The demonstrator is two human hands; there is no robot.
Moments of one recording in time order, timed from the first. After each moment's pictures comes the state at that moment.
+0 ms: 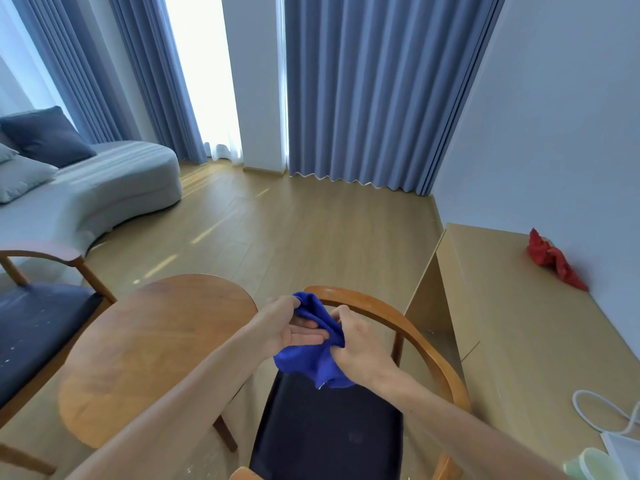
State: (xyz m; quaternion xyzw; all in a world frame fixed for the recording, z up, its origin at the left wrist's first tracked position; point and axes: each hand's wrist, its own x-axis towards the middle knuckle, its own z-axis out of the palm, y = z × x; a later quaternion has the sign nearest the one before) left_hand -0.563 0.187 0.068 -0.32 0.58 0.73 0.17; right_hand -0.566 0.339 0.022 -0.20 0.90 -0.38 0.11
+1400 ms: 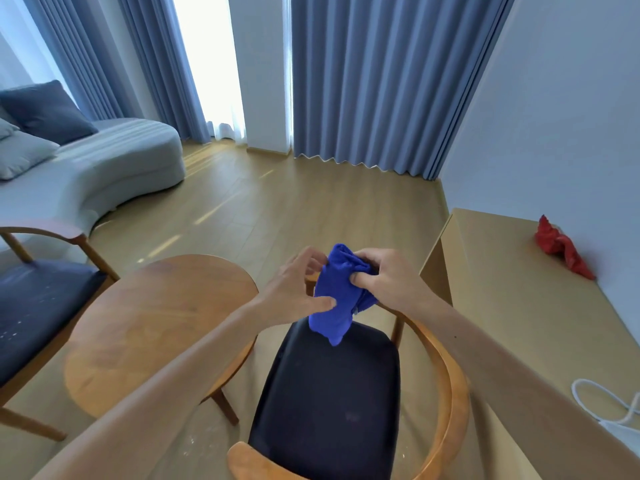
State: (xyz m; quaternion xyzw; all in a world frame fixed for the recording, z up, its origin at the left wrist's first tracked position) left_hand -0.576 0.185 0.053 0.02 0.88 0.47 0.04; right_hand -0.625 0.370 0.074 -0.22 0.88 -0.42 0.10
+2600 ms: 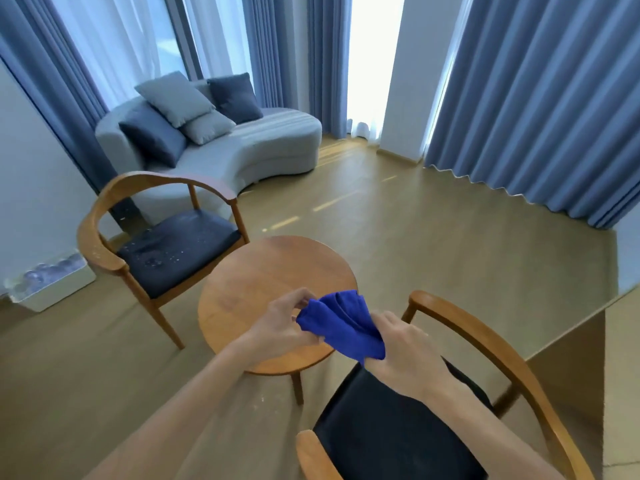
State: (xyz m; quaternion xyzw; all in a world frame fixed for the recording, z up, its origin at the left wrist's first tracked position) left_hand -0.468 0.052 0.008 -0.16 0.85 0.50 -0.03; right_hand -0.576 0.254 0.006 -0.47 0.85 -0.23 0.08
